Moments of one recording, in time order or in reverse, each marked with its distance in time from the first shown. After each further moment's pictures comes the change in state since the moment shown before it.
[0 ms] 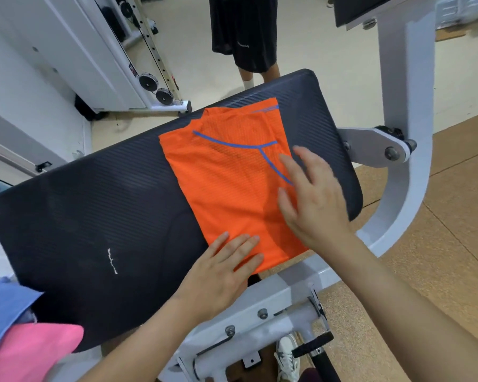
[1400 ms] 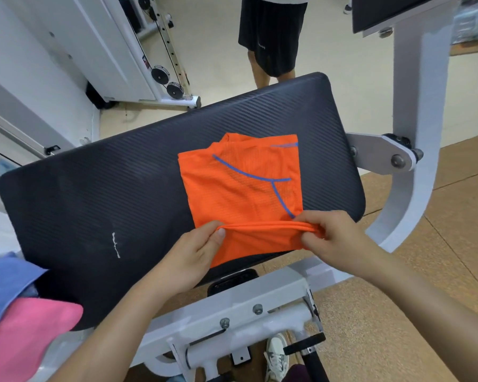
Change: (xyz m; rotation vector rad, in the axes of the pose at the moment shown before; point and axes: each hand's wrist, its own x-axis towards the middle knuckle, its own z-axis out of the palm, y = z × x) left_hand 0.001 -0.012 -0.069 -1.012 -0.001 -0.724; right_hand -0.025 0.022 -0.041 0.477 -0.696 0.130
